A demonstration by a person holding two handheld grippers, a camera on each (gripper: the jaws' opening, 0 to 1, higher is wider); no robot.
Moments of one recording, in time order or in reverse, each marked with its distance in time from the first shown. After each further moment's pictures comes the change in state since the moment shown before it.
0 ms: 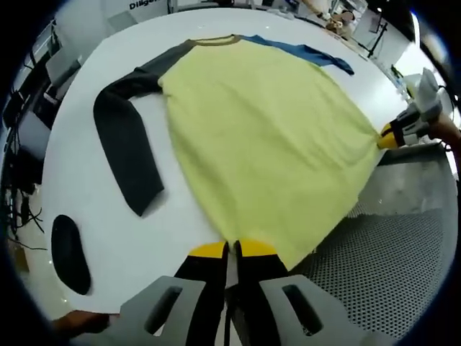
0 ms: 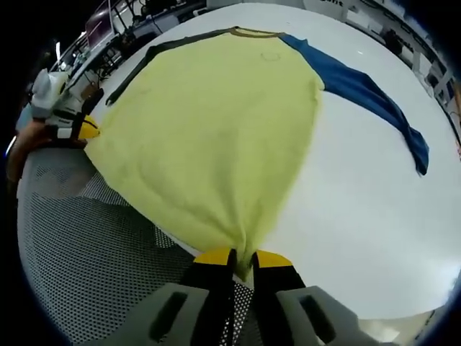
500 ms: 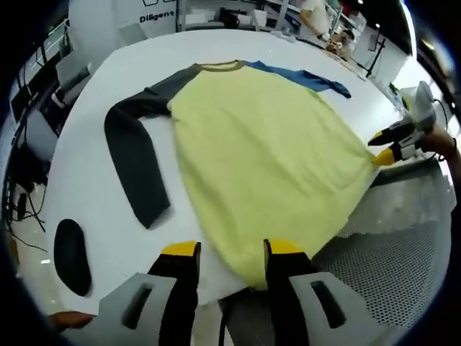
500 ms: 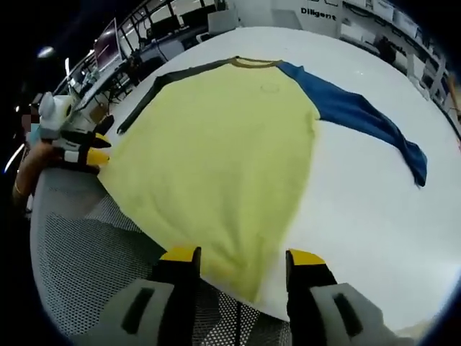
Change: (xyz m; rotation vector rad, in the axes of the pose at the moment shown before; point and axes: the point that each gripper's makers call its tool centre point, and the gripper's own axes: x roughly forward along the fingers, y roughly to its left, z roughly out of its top) left arm -0.017 -0.002 0.021 -0.038 -0.166 -0.004; right arm -0.019 0.005 0.038 0.043 -0.222 0.075
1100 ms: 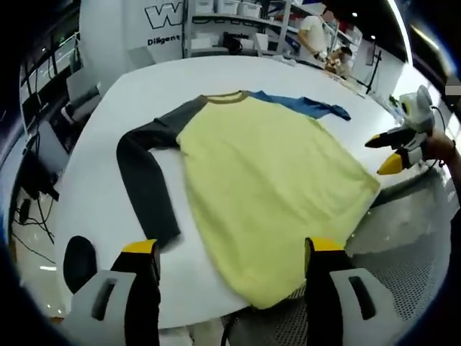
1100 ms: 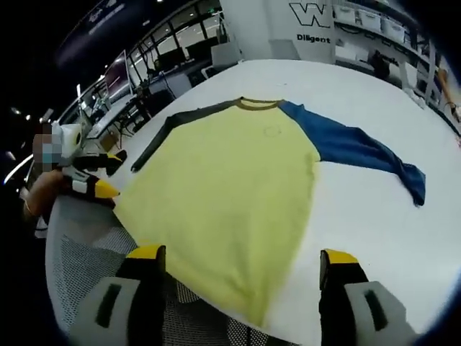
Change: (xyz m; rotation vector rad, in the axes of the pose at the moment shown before) left arm -0.012 -0.001 0.030 -0.017 -0.168 0.036; right arm -0.013 0.005 0.038 0.034 -0.180 0.029
